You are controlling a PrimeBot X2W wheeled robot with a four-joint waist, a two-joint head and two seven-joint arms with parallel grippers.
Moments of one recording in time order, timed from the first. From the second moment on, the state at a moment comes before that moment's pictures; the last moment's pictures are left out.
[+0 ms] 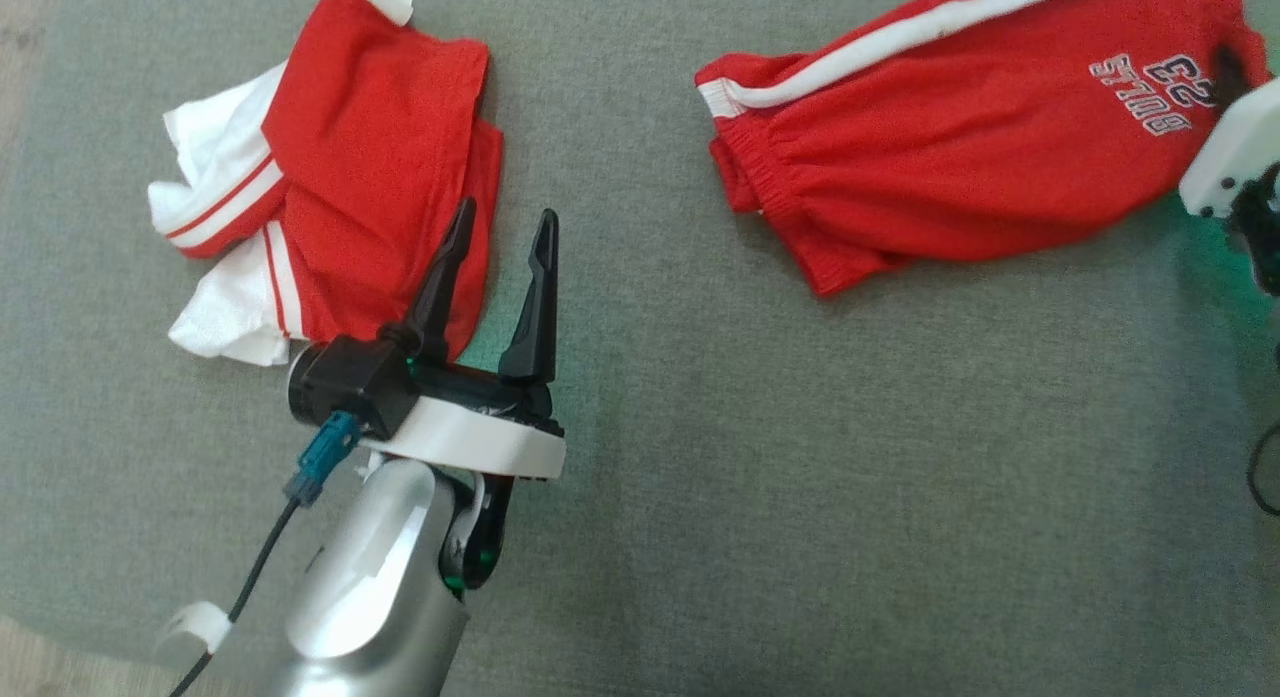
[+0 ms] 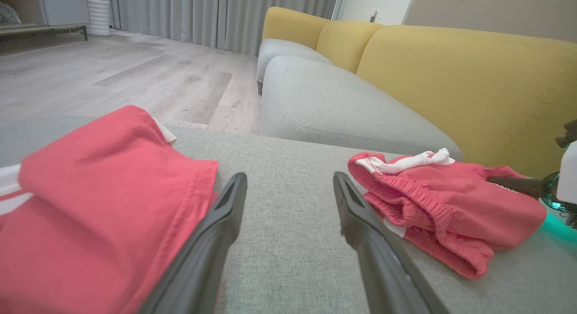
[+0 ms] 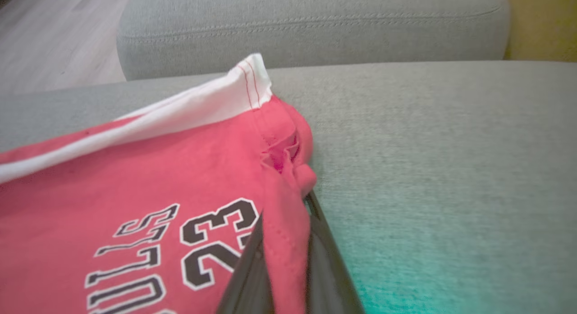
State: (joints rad) left arm -0.41 0.04 -0.40 0.32 -0.38 -0.04 -0.25; right arm -0.97 -0.36 0.09 1.10 0.31 0.13 0.14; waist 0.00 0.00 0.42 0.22
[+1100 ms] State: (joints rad) left arm -0.30 0.04 -0.35 0.34 -0.36 -0.04 -0.25; right arm -0.76 -0.45 0.05 1.13 0.42 0.13 -0.06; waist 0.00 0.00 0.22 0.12
